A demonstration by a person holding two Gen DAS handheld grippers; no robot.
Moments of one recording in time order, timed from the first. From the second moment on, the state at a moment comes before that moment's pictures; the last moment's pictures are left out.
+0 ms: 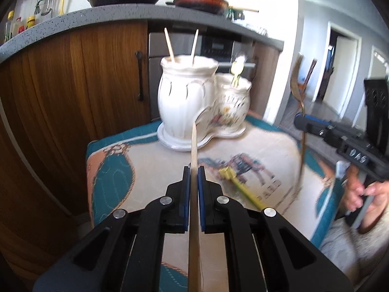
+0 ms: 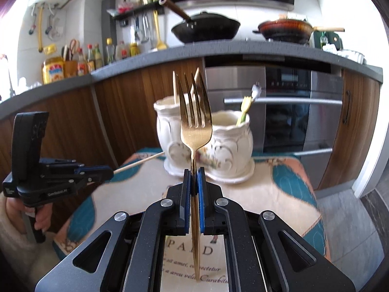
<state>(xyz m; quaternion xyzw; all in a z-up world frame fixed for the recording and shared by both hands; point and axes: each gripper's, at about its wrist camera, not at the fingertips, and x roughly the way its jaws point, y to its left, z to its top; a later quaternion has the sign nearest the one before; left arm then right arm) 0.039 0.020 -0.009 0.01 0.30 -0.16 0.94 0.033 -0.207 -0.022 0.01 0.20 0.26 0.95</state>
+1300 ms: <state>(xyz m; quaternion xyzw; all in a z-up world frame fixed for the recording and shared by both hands) 0.078 -0.013 -0.062 0.13 0.53 -0.18 0.82 0.028 -0.223 -0.017 0.04 0.19 0.27 0.94</state>
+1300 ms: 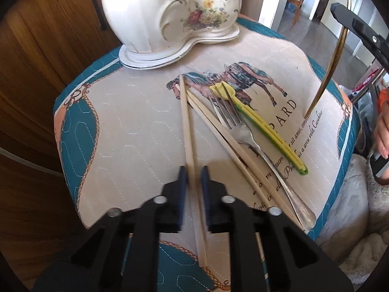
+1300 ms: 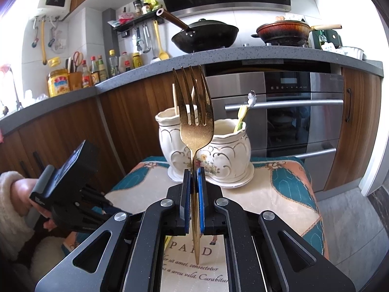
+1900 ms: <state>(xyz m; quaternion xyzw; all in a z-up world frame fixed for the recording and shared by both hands) 0.045 0.011 0.011 0.05 0.31 -0.23 0.92 0.042 -0.211 0.003 0.03 0.14 0.23 0.96</state>
